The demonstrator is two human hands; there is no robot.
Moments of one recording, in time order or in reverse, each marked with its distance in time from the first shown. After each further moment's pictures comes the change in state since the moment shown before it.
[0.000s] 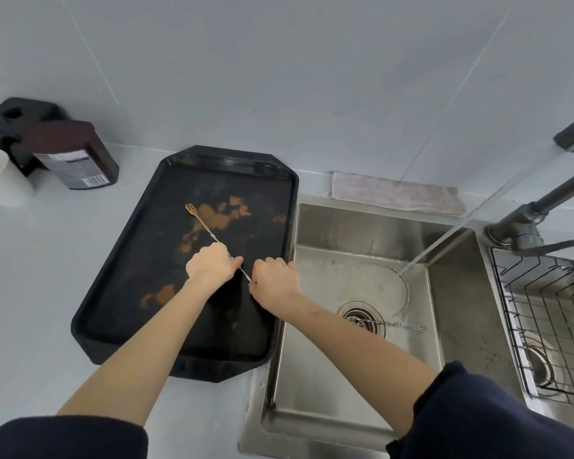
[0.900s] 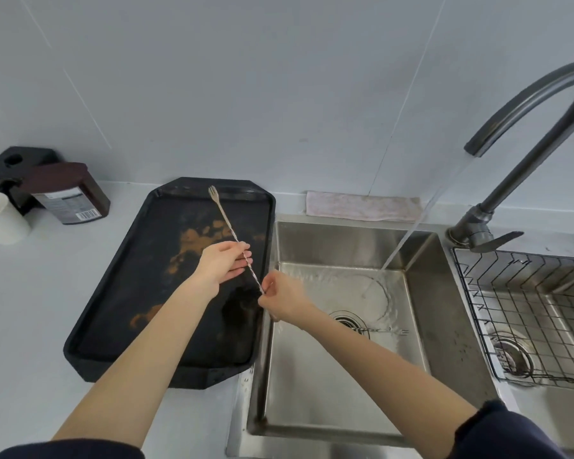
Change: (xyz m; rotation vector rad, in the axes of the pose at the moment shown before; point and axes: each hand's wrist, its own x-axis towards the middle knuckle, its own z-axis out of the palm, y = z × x) left_hand -0.049 0.037 -0.029 -1.103 -0.223 0.057; right_hand -0.045 0.039 -0.024 0.625 -0.044 0.152
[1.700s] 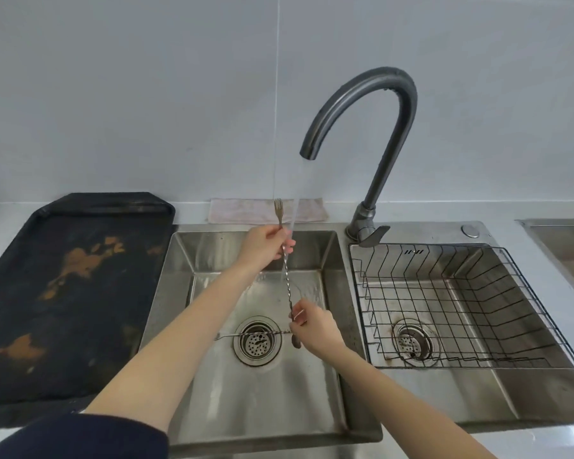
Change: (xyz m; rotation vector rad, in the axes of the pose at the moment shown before) left_hand -0.048 0.036 0.246 0.236 -0.260 0.282; right_hand -0.087 0.177 -0.124 0.053 0.216 0.214
